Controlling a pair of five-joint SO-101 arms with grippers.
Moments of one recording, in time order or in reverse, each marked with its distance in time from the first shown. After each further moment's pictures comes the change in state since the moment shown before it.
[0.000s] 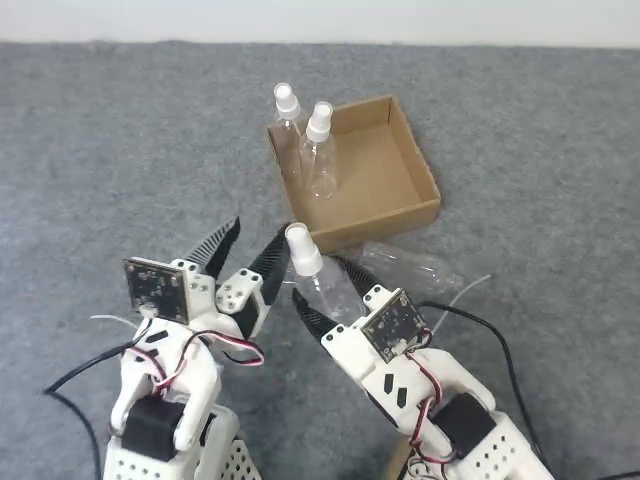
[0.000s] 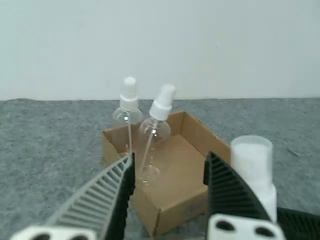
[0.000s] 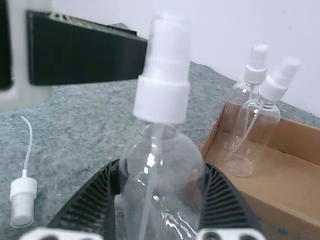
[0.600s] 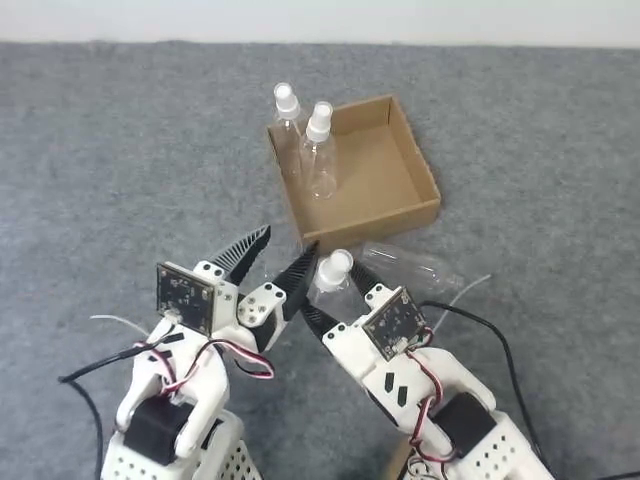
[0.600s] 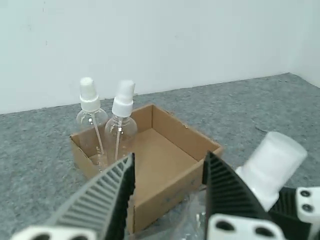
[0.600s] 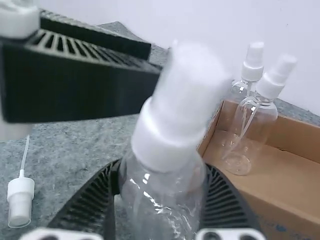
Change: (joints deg) left arm 8.5 0.0 -0.1 0.7 -3.8; right arm 0.4 0.0 0.0 0.0 -0.2
